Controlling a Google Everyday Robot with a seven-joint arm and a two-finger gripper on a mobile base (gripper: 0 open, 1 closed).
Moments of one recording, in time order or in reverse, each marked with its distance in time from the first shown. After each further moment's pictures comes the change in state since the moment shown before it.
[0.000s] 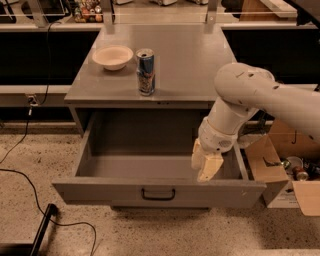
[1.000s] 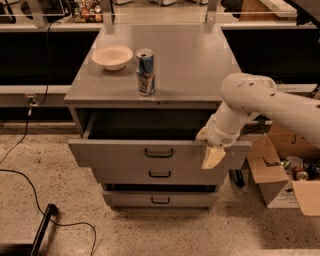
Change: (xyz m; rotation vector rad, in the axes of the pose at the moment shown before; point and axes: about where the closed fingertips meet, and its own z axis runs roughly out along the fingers) arm 0.060 -0.067 0.019 0.167 0.050 0.059
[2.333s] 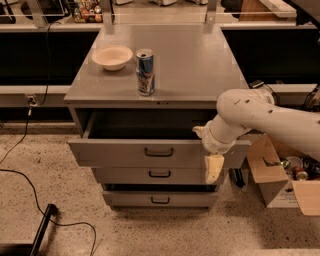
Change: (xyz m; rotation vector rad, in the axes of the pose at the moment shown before) arm -0.005 -0.012 0.015 0.169 0.034 -0.088
